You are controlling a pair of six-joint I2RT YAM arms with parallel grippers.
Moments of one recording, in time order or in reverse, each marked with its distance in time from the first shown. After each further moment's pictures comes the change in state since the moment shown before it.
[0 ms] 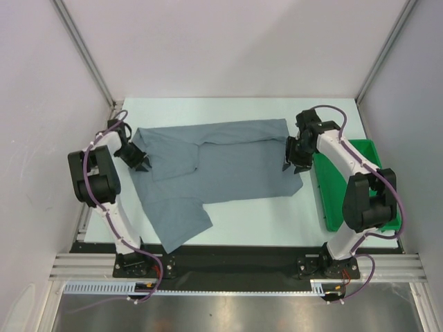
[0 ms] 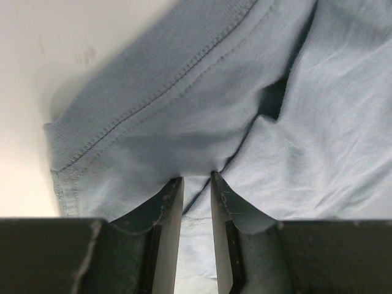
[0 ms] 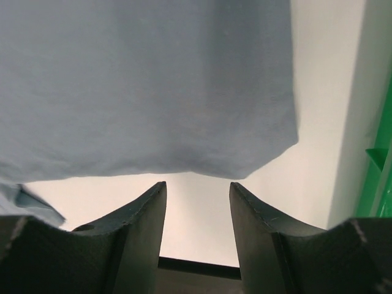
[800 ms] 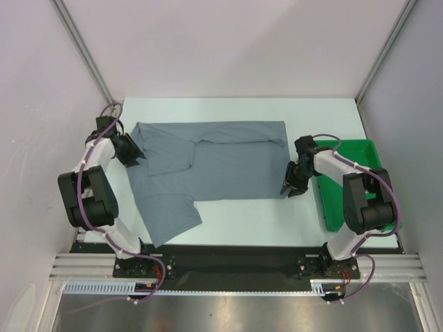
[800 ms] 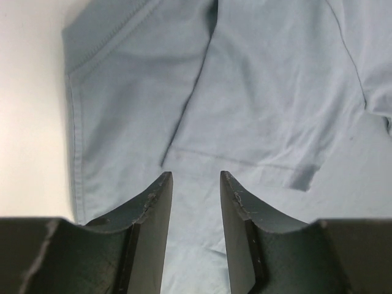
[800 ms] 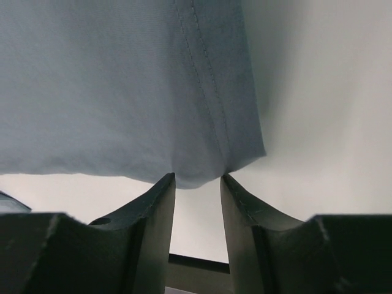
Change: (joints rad) left arm 0.016 -0.250 -0.094 0.089 0.011 0.131; right arm -0.002 -0.018 -0.361 0.212 -0.087 0.137
